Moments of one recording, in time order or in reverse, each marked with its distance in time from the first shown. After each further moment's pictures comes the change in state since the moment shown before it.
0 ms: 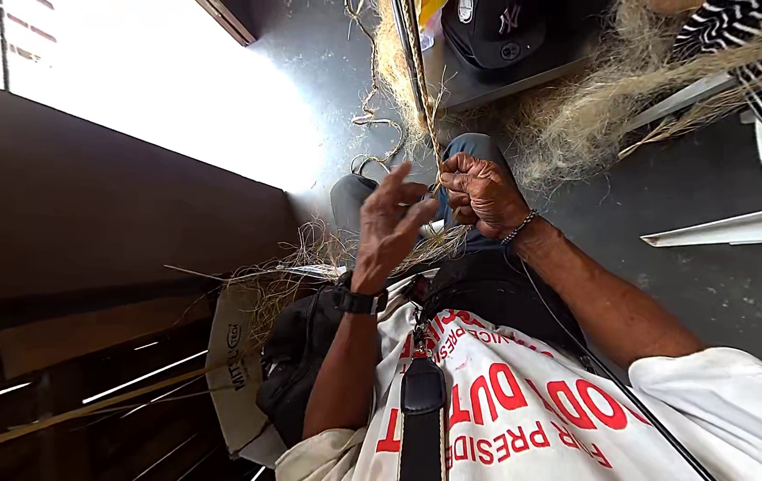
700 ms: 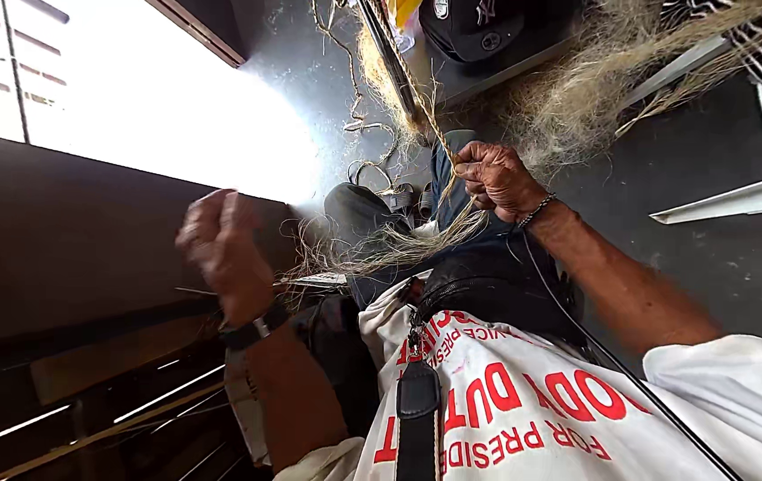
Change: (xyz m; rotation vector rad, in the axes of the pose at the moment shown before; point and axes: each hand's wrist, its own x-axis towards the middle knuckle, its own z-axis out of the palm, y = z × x) left_hand -0.021 -0.013 -0.131 0.061 0.540 -0.065; right_hand -0.001 -0.008 -0.051 -0.133 0.065 -0.070
